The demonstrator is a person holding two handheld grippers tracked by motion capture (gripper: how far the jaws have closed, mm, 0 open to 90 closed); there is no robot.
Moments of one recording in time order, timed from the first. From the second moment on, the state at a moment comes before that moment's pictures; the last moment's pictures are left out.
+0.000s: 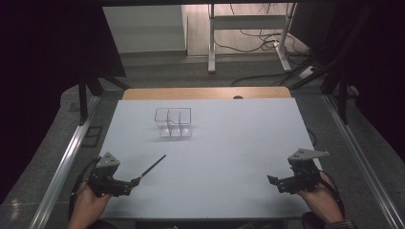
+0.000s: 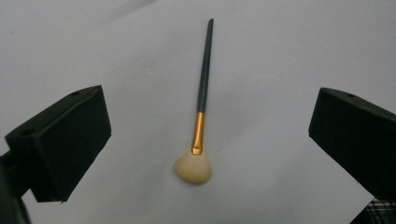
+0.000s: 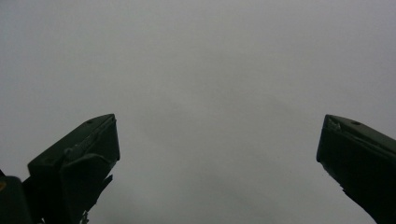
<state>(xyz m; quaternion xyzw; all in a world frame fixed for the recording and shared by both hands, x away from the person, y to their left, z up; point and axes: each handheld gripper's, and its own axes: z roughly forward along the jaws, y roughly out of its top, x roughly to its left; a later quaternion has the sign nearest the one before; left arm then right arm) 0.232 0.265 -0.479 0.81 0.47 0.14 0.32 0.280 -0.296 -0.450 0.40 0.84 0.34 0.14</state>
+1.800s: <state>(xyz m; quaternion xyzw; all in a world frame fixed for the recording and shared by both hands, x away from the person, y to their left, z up) 0.259 0.261 -0.476 0.81 0.49 0.14 0.29 0.283 -0.294 -0.456 0.40 0.85 0.31 0.14</state>
